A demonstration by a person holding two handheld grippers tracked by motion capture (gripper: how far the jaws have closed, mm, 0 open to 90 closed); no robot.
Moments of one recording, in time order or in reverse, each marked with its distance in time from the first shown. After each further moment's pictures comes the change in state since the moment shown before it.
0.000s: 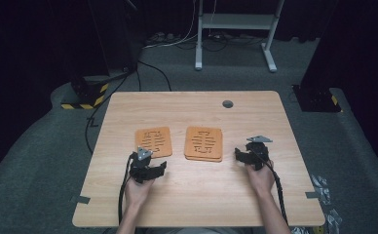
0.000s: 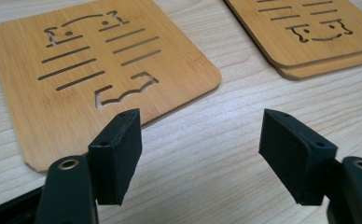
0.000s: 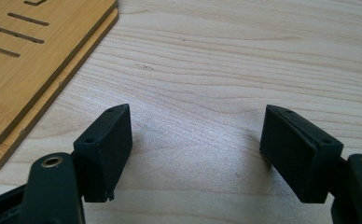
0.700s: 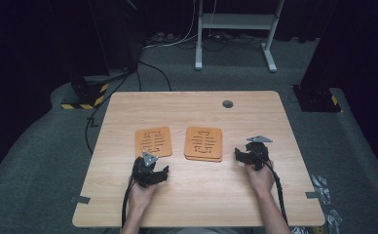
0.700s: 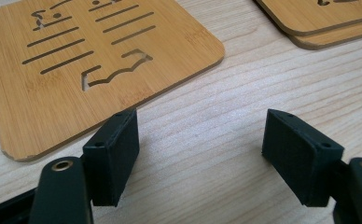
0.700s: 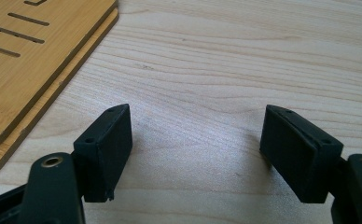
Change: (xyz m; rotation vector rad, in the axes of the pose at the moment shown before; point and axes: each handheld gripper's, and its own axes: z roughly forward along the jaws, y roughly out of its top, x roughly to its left) left arm -0.009 -0.016 0.014 0.010 0.063 0.069; right arm 0.001 0.000 0.000 -0.003 -0.001 0.012
